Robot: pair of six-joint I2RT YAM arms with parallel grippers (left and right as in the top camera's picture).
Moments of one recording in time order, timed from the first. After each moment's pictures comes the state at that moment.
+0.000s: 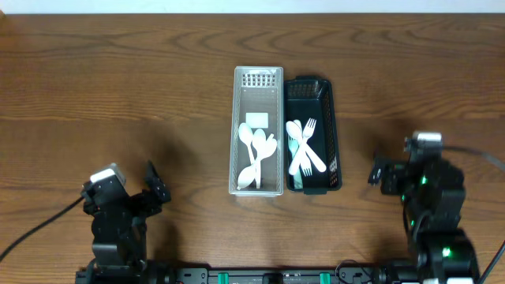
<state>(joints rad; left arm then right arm) -0.06 0.22 0.45 -0.64 -0.27 -0.32 0.02 0.58 0.52 -0.51 0.07 0.07</state>
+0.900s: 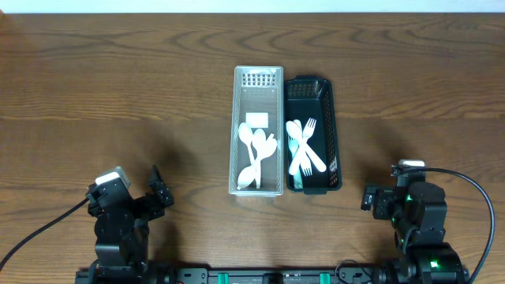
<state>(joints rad) -0.06 0.20 0.43 -0.66 -0.24 -0.32 0.02 0.46 0.35 -0.63 0.07 0.07</state>
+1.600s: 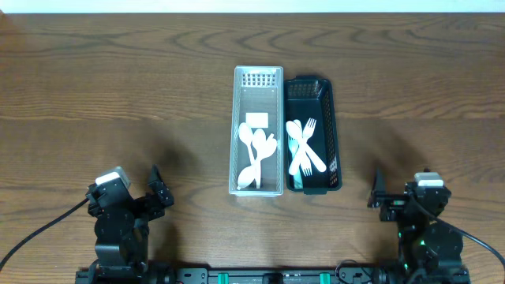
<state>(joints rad) -0.06 0.20 0.43 -0.66 -0.24 -0.32 0.02 0.01 0.25 -0.44 0.05 -0.01</state>
